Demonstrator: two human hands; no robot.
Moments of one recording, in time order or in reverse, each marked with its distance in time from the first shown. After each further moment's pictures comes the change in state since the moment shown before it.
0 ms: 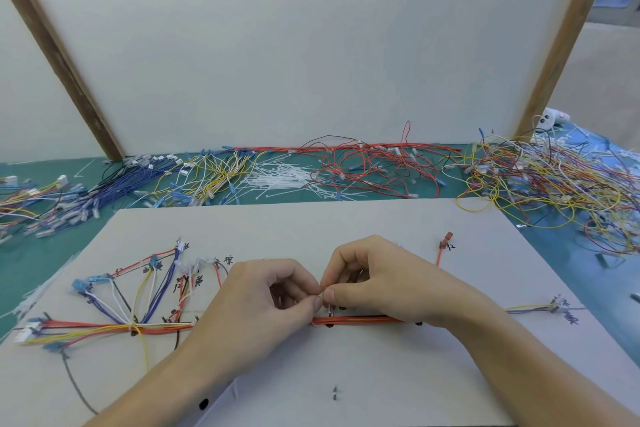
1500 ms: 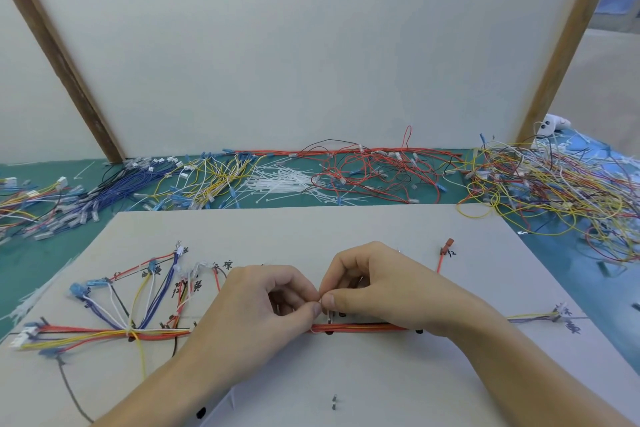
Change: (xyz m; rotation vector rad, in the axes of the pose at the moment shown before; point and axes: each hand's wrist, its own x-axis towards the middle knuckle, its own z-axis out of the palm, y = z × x) left_hand -0.002 0.003 0.000 -0.006 0.014 -0.035; right_hand -0.002 0.000 -0.001 0.049 -0.014 0.017
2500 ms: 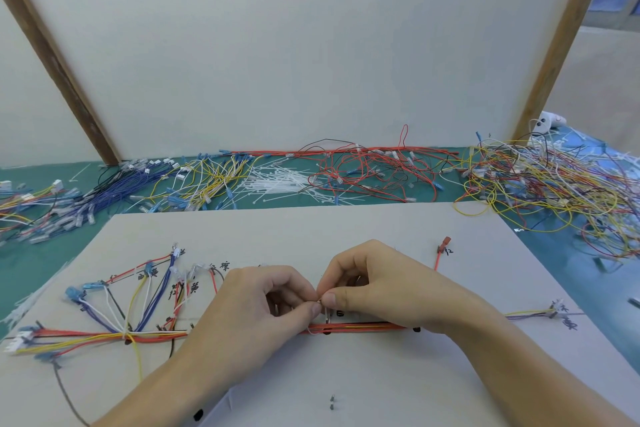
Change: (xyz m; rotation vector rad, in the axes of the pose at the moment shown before) left_hand 0.001 -0.007 0.001 0.001 -0.022 0.014; right_hand 0.001 0.000 -0.003 -0.028 -0.011 -0.010
